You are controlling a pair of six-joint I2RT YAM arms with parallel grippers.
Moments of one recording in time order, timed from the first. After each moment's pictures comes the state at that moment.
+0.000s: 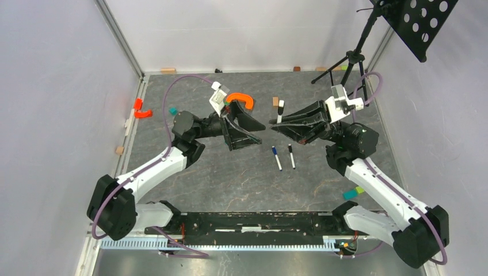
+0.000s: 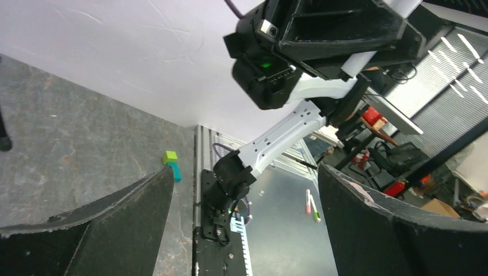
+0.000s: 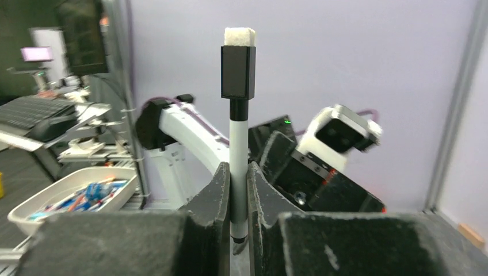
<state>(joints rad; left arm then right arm) -0.60 1.27 0.81 0.91 0.94 -0.95 0.52 1.05 0.81 1.20 -0.86 0.81</state>
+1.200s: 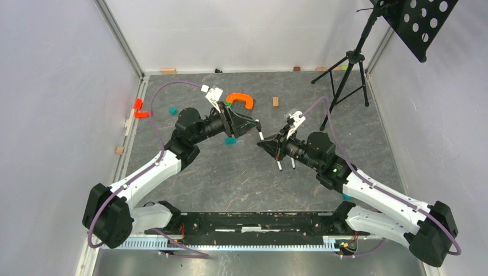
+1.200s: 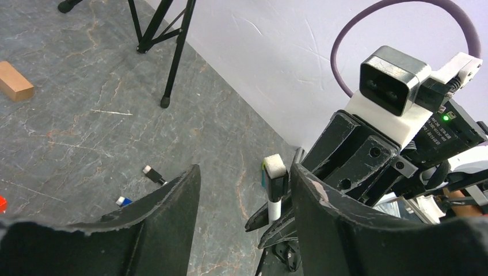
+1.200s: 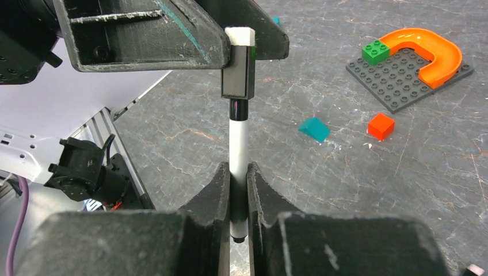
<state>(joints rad) -0.57 1.18 0.79 0.46 0.52 -0.69 0.81 0.95 0.64 0.24 -0.13 0.36</state>
